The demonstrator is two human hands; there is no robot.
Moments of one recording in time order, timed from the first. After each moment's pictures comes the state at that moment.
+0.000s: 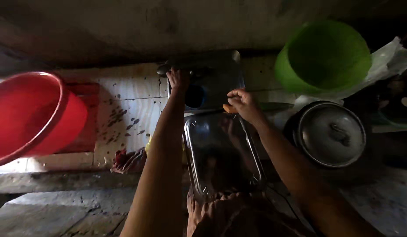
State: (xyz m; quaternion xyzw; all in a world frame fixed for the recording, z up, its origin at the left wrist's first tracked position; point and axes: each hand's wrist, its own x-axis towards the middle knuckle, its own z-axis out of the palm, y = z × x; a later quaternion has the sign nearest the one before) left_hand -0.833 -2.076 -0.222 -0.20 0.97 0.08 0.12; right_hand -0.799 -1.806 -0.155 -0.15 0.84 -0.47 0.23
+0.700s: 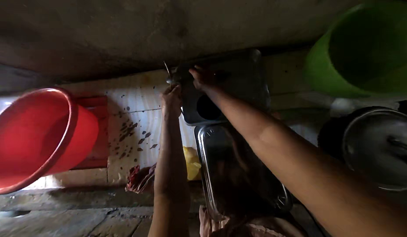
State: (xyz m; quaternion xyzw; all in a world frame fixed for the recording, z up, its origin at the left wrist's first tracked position) left_hand -0.767 -2.115 -0.195 -0.40 0.57 0.71 -0.09; right_hand -0.894 -2.028 -0.243 -0.33 0.90 -0.24 0.17
